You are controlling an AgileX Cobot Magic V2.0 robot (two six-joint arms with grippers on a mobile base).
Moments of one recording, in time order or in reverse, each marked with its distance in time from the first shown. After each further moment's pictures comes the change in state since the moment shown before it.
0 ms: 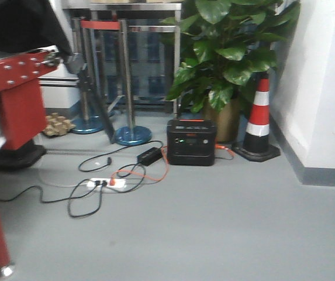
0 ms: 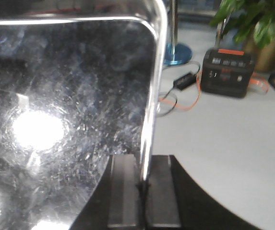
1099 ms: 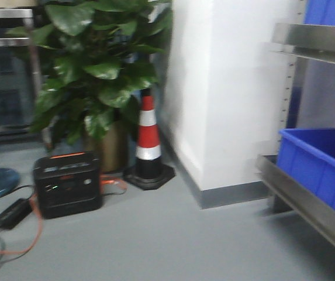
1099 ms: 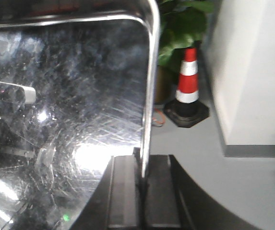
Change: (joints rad) left arm 0.002 0.000 0.000 0.006 0.000 -0.004; right arm -0.006 0.000 0.000 -0.010 -0.037 -0.002
